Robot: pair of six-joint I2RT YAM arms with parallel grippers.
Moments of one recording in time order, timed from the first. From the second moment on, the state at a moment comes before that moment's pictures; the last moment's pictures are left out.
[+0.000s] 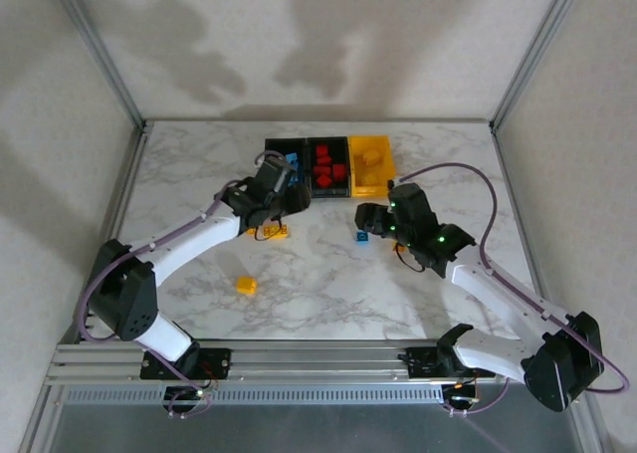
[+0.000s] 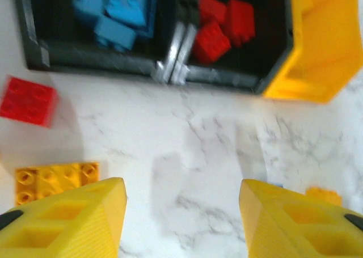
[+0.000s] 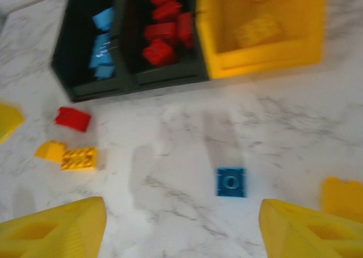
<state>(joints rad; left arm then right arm) -0.63 1.56 1.18 -0.44 -0.12 -0.79 0.60 1.10 0.85 -0.44 0.10 0.62</state>
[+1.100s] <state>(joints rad) -0.95 2.24 1.72 -0.54 -0.23 -0.92 0.15 0.91 0.67 -0.62 -0.03 0.68</state>
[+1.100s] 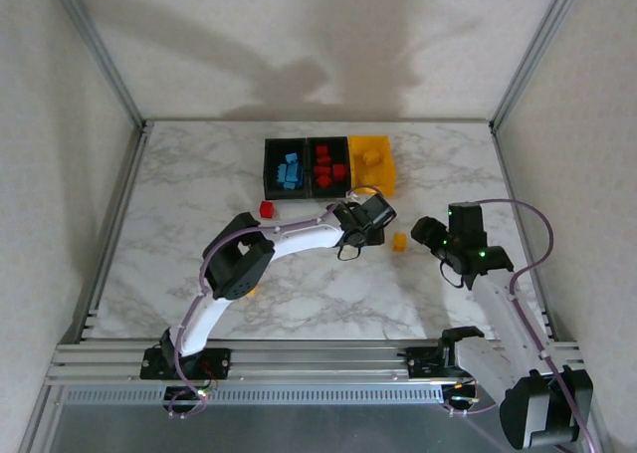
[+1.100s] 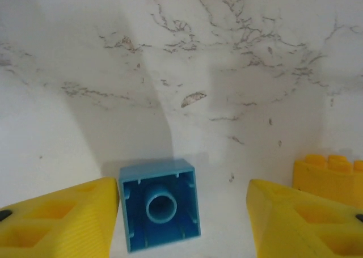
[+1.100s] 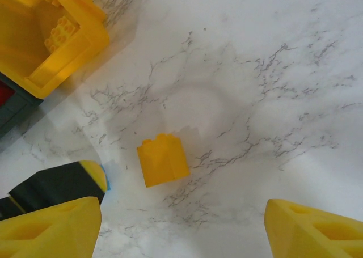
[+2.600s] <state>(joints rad) -0.51 1.87 1.52 -0.53 -0.32 -0.76 0.47 1.19 0.82 -0.24 -0.47 0.72</state>
